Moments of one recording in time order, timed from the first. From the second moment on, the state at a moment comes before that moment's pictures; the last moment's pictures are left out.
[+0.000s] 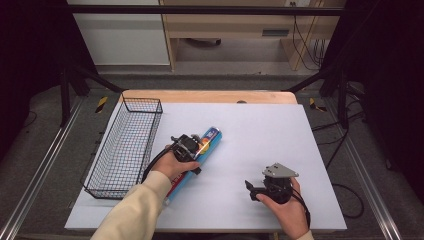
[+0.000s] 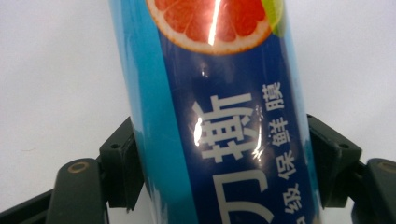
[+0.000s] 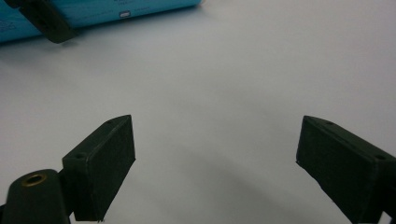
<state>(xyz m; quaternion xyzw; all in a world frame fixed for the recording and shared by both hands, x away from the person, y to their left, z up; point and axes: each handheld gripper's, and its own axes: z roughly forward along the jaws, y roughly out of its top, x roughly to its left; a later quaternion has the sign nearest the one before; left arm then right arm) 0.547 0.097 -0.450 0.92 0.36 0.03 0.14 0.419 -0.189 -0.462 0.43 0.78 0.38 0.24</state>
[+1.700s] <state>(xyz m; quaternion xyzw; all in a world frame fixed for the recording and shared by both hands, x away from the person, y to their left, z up) 0.524 0.118 -0.395 0.91 0.37 0.07 0.19 0.419 -0.189 -0.462 0.43 0.78 0.38 0.23</state>
